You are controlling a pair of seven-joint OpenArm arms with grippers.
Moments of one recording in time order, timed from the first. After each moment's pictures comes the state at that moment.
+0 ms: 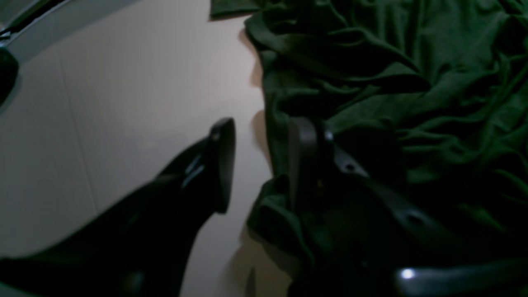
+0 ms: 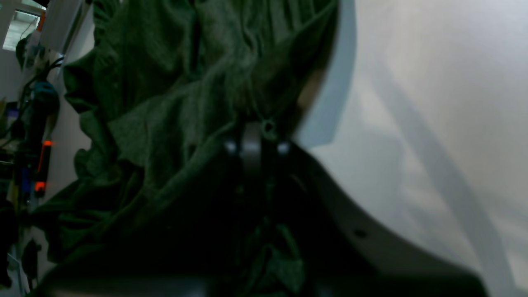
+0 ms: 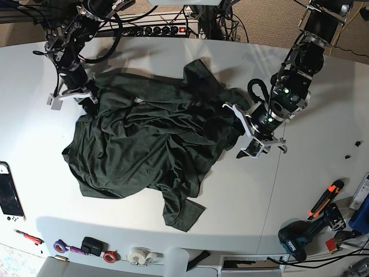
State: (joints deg) left arm -1.7 -22.8 22.3 96.4 -15.6 -11.1 21.8; right arm -4.9 -2.1 46.8 87.1 38.4 26.3 -52.6
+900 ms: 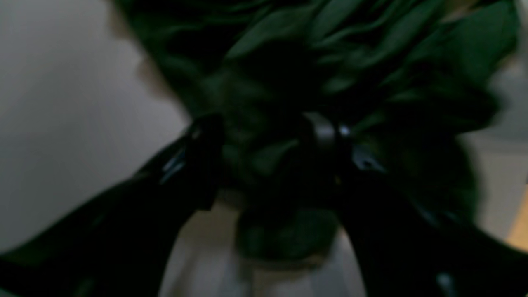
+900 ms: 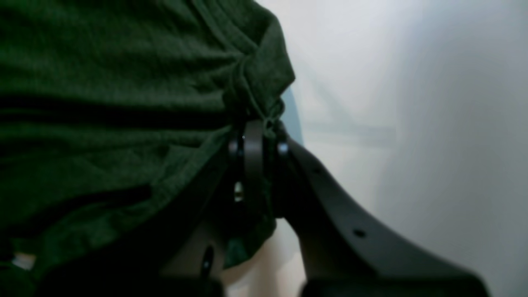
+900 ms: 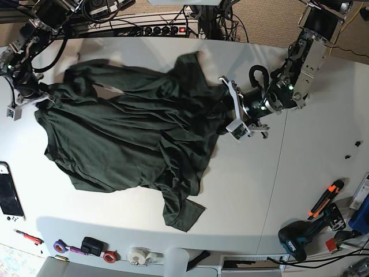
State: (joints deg) left arm -0.4 -22.8 22.4 96.5 -24.2 -26.6 31.7; right arm -3.5 19.0 46.5 86.6 23.3 24.7 -59.6
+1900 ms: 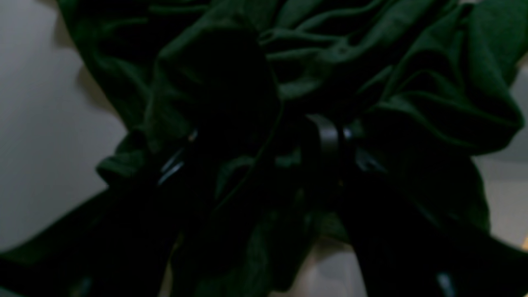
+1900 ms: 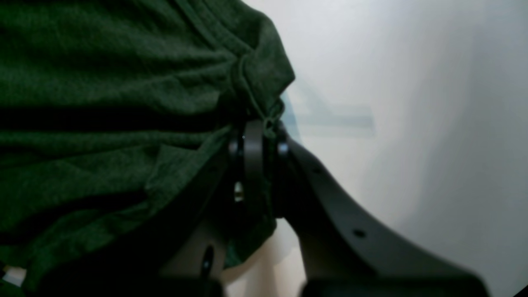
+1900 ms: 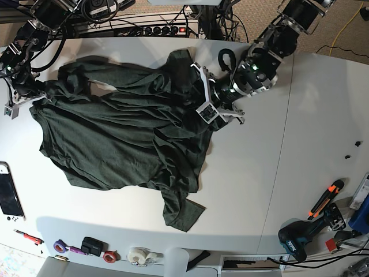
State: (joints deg) left arm 2.2 -16.4 32.7 96.4 -12.3 -15.5 28.2; right arm -3.5 19.2 46.6 86.6 19.8 22.2 -59.4
